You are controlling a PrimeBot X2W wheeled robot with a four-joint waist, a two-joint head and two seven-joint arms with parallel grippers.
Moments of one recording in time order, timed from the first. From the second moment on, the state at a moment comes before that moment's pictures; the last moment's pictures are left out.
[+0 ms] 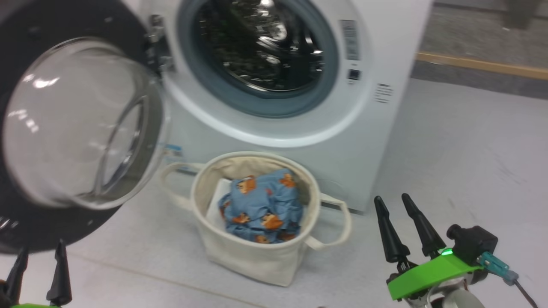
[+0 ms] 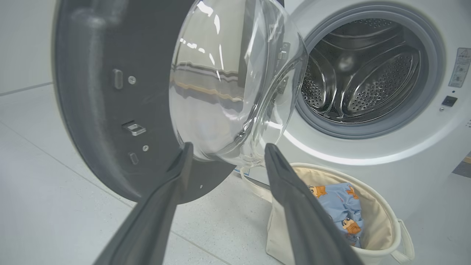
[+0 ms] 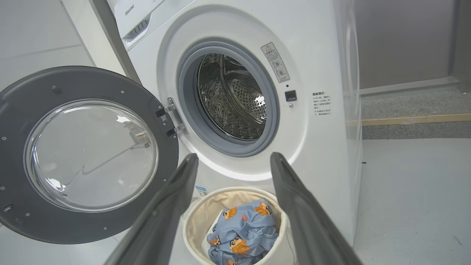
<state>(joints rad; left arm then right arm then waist) -0.02 0.38 0.05 0.33 -0.47 0.00 -0.25 -0.12 -0.11 0.23 0.23 0.45 0.13 -0.26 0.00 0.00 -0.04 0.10</state>
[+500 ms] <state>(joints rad) -0.05 0.40 0.05 0.32 -0.48 0.03 -0.24 -0.11 -0.10 0.24 0.21 0.45 0.13 -0.26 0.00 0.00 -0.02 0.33</state>
